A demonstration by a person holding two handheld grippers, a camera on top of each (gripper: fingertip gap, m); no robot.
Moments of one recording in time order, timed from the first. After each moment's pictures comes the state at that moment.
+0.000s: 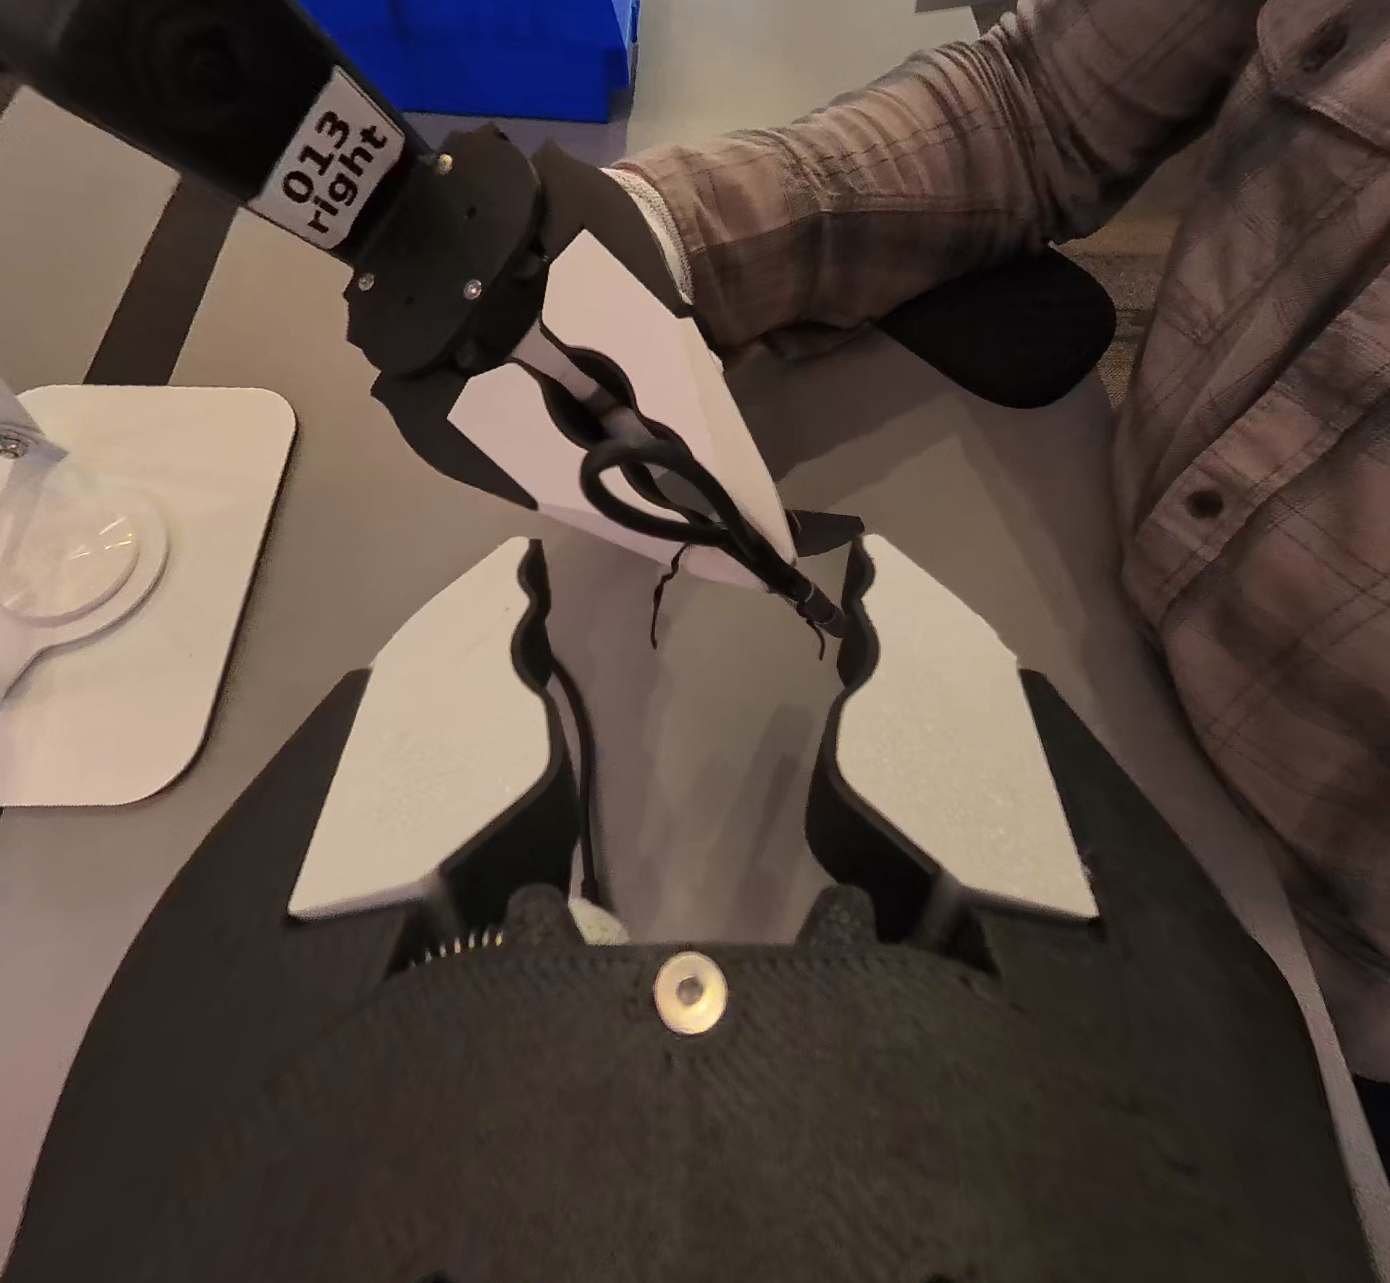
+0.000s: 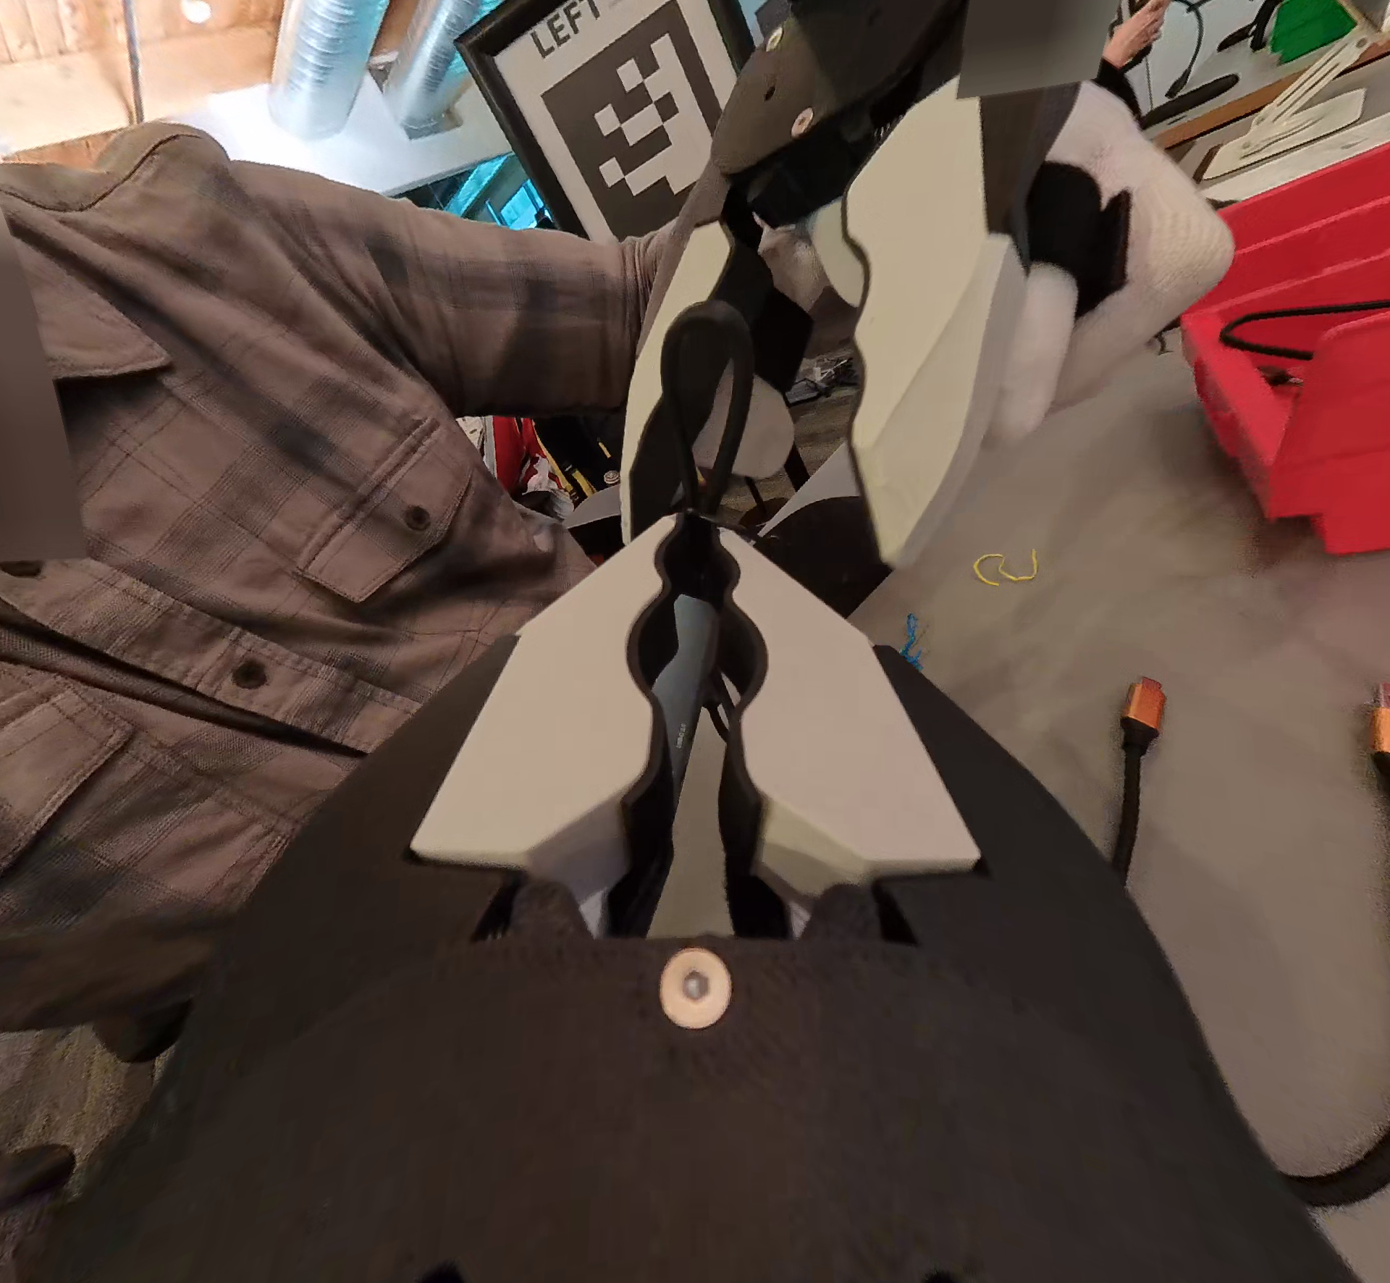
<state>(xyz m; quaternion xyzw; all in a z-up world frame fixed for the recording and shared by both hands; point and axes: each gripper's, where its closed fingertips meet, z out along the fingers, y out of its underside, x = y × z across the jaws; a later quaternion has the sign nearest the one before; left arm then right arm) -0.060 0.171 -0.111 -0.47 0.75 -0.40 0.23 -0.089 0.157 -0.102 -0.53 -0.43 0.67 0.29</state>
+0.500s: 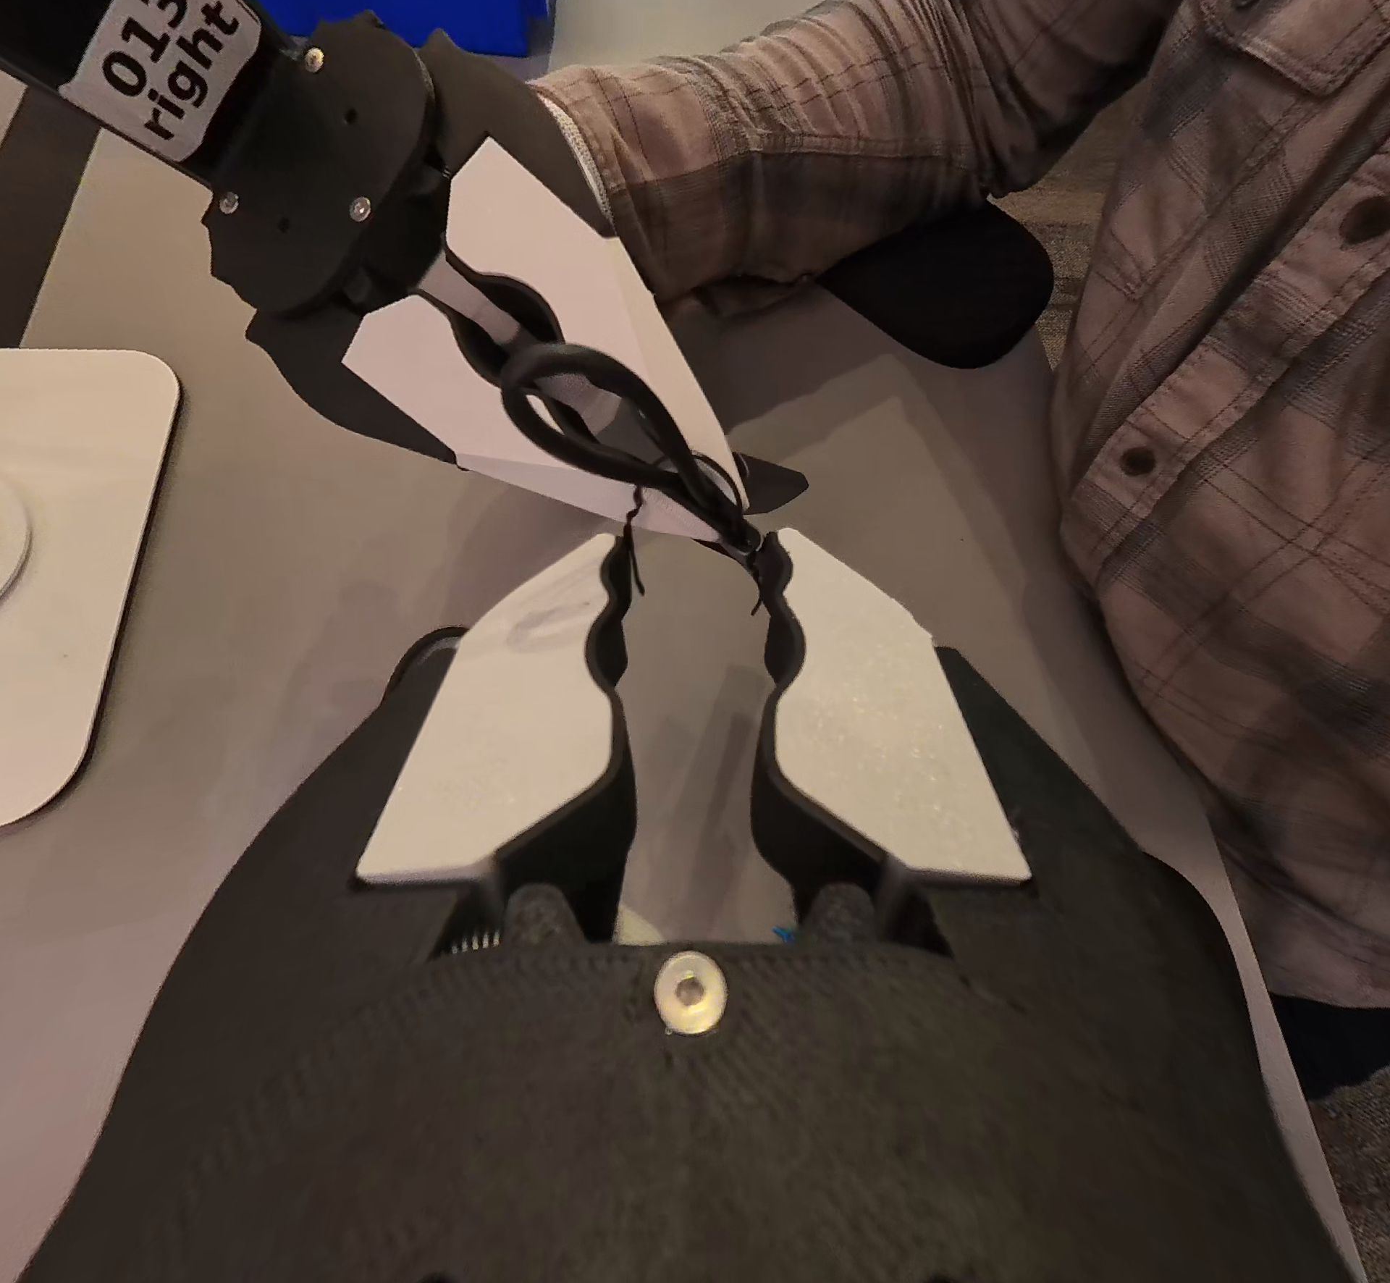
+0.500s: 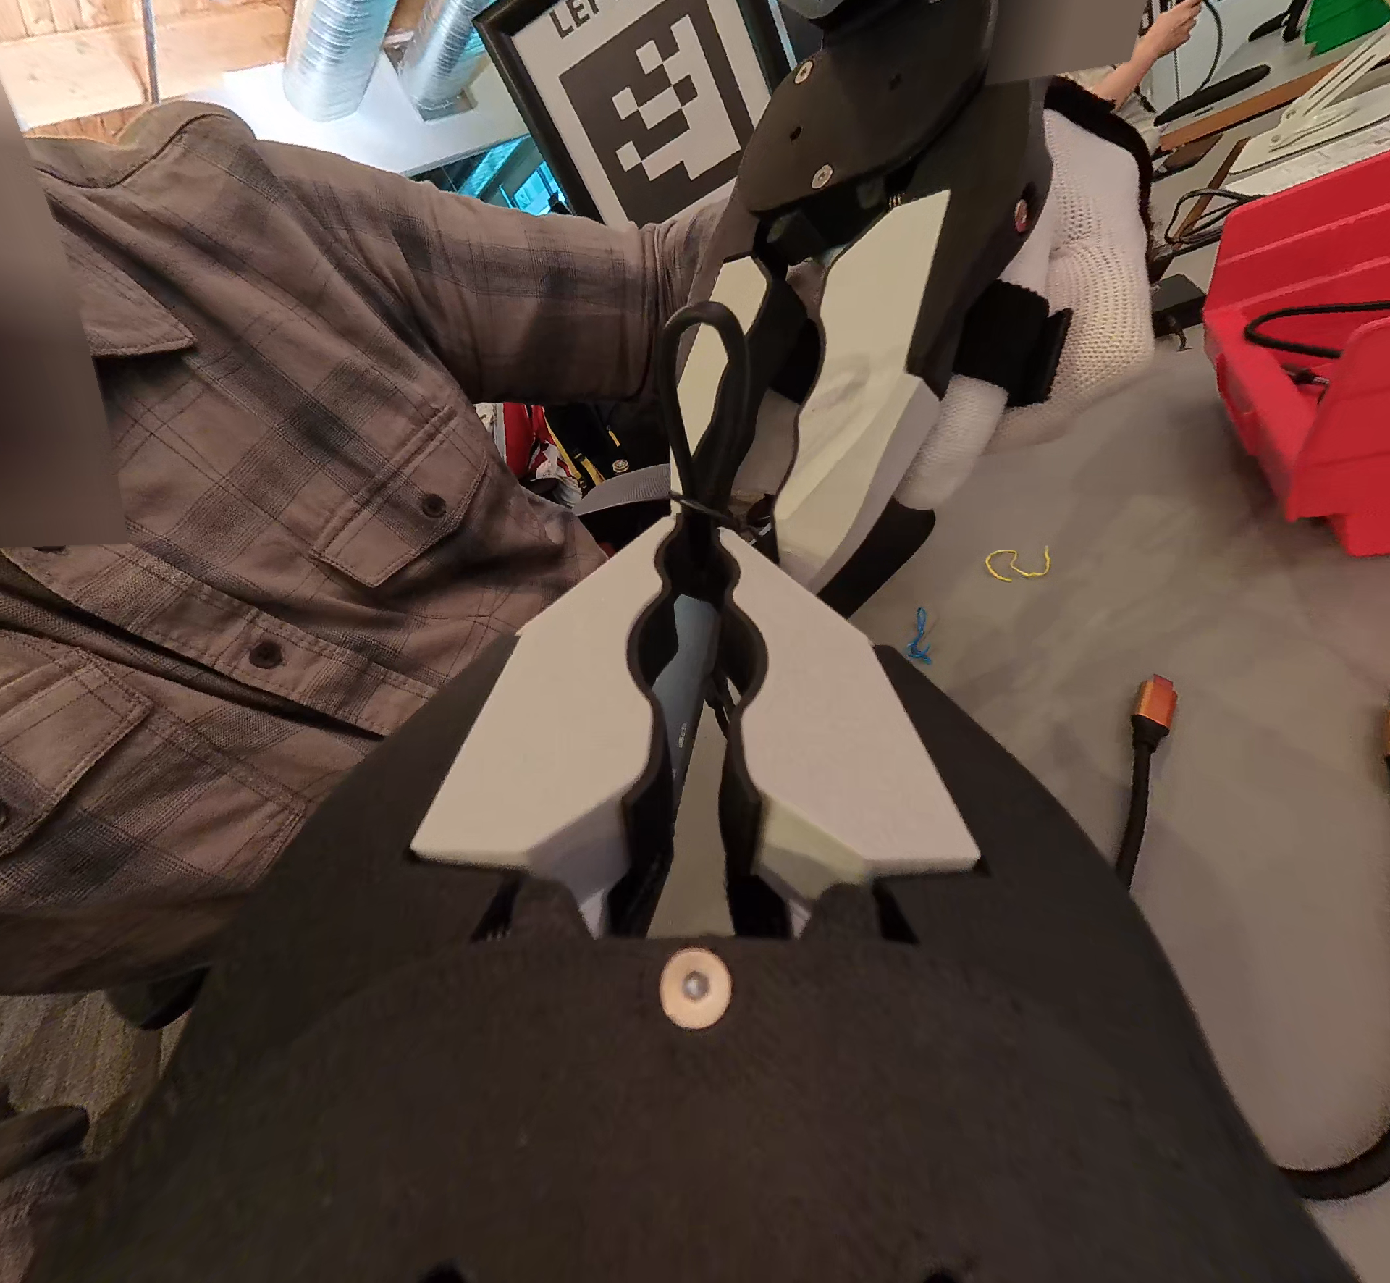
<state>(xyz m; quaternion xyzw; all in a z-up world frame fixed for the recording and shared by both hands) -0.071 0.156 -0.125 -0.47 0.76 -0.41 0.18 -0.086 0.152 -0.103 -0.52 -0.44 0.67 0.29</state>
